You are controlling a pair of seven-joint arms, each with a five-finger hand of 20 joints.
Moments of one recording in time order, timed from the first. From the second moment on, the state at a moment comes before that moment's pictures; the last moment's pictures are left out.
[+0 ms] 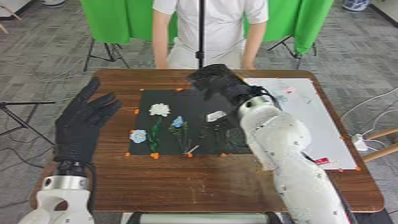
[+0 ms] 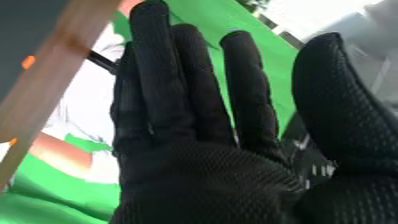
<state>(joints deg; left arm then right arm) 126.1 -50.9 -88.9 -130.4 37.6 20.1 25.6 -82.1 -77.1 70.4 -112.6 -101.9 -12.2 22.5</state>
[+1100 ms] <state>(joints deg) 127.7 -52.5 -89.0 -127.3 38.6 21.6 27.0 -107.4 -75.7 88.5 -116.5 -58.2 -5.5 15.5</state>
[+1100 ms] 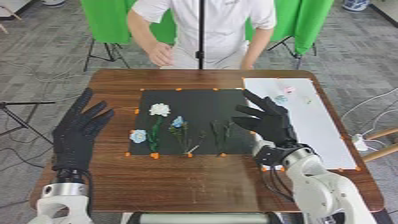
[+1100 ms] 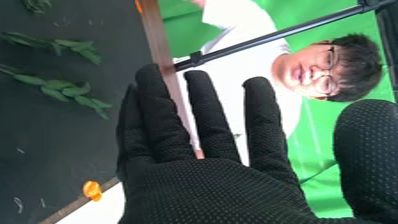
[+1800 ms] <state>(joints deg) 128.1 -52.6 -88.5 -127.1 38.2 21.6 26.7 -109.3 -76.0 90.2 -116.6 -60.3 -7.3 15.6</state>
